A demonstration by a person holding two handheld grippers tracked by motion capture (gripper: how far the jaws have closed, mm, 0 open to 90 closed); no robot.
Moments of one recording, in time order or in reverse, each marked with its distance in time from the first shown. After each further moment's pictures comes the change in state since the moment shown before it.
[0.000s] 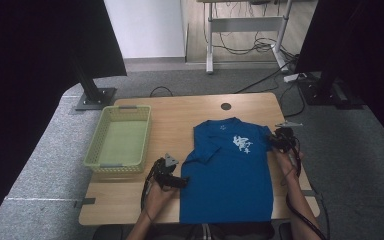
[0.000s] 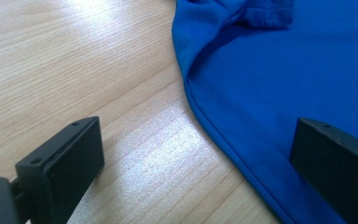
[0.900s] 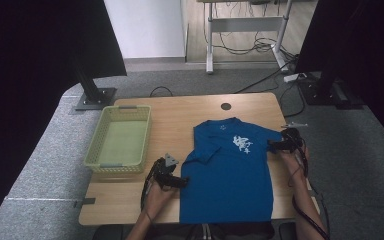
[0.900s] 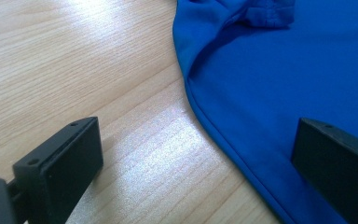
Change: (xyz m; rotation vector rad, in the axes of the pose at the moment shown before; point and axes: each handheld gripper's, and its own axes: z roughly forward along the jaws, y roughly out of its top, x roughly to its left) left arm 0.000 0.000 0.000 0.002 0.000 -0.001; right arm -0.029 -0.011 0.005 0.071 -0.069 0.017
